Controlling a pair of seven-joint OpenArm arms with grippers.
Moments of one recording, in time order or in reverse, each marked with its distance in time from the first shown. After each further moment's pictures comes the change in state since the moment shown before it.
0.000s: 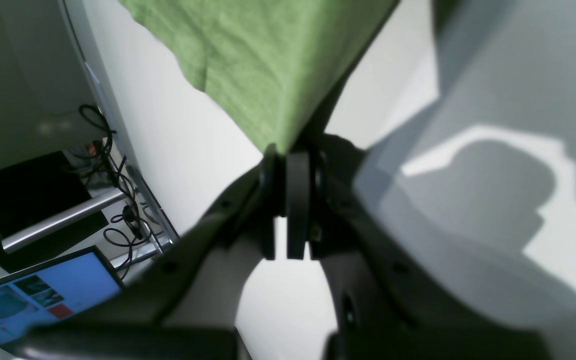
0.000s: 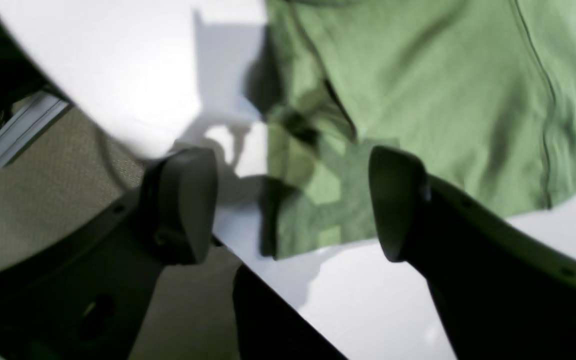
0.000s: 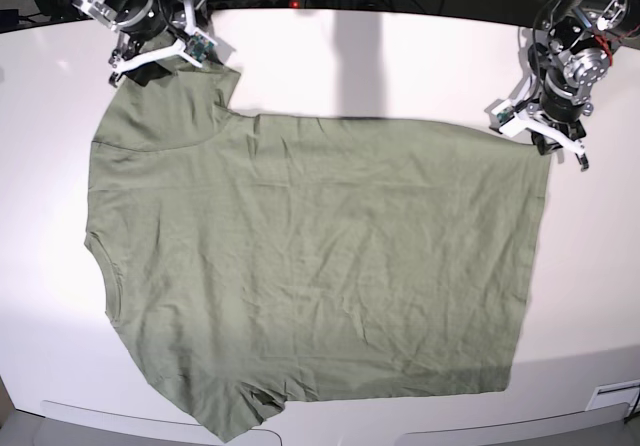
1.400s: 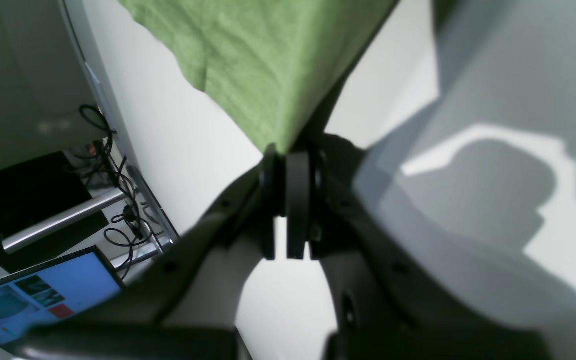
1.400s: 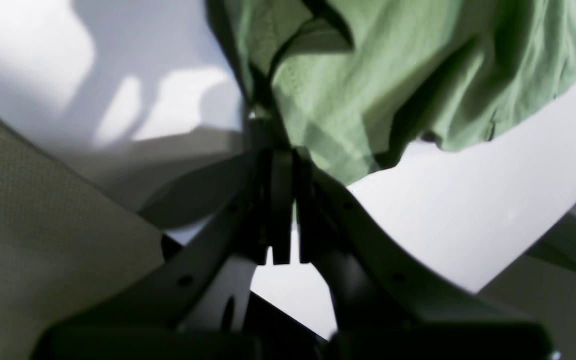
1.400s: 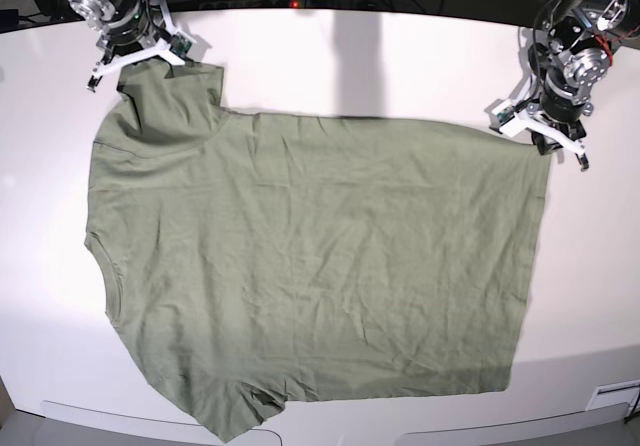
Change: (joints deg) left arm 0.0 0.0 0.0 0.0 0.0 0.0 0.0; right arm 0.1 0.6 0.0 -4.3 -12.7 -0.5 -3.5
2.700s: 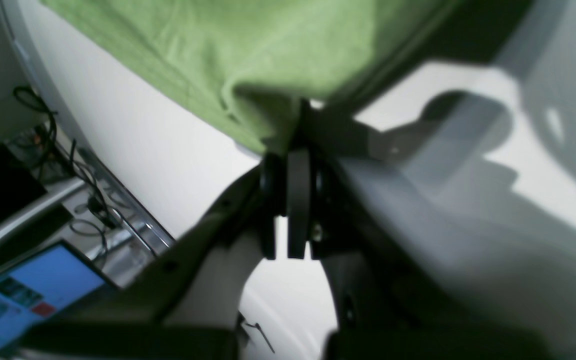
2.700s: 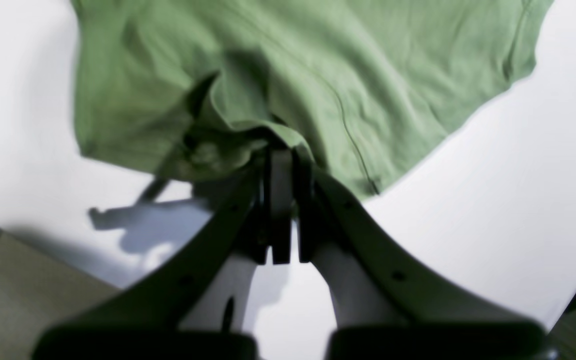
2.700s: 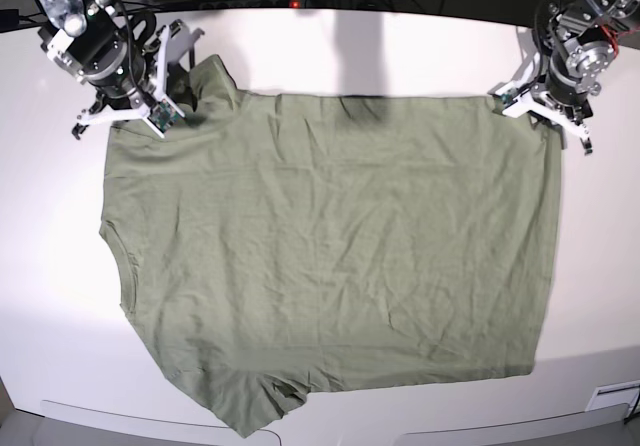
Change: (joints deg) left arm 0.8 -4.6 1.3 11.4 -5.5 -3.9 12.5; right arm 8.2 -0.5 8.5 10.1 23.2 -2.6 -0.8
